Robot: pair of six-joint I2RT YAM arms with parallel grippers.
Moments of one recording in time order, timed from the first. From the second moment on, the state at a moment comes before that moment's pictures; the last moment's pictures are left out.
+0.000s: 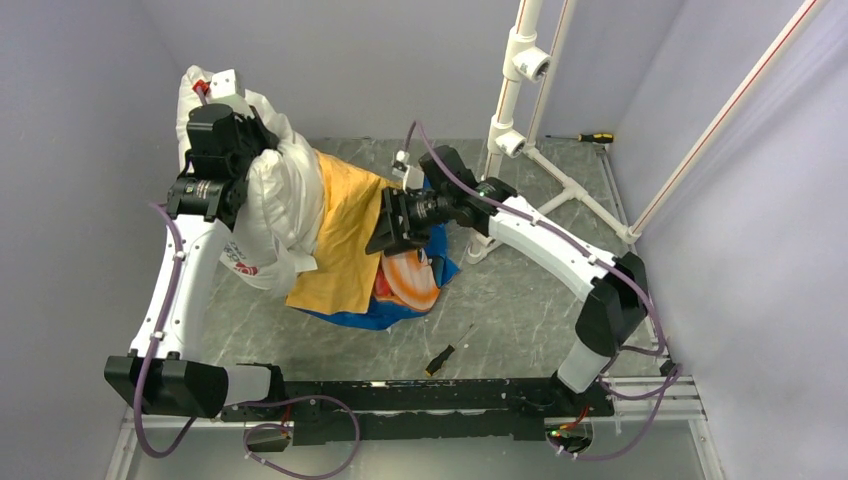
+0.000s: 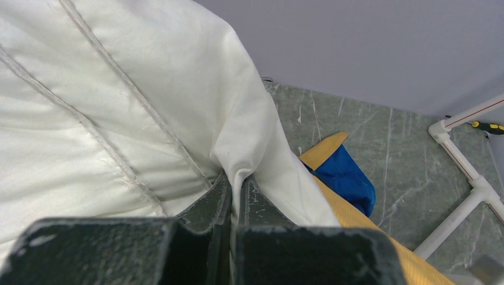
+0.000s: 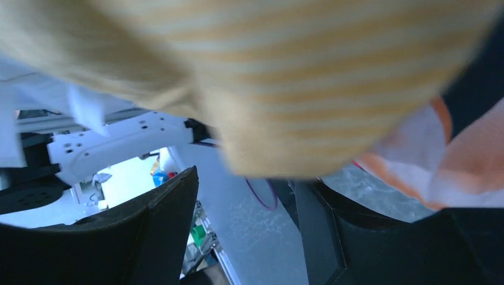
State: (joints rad) left arm -0.08 1.29 1.48 -0.48 -0.04 -0.31; right arm 0.75 1.67 1.58 -0.58 -0.65 0.70
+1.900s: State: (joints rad) left arm -0.02 1.11 1.18 -0.76 -0.57 -0.42; right arm 0.70 1.94 2.28 -0.59 -0.47 0.54
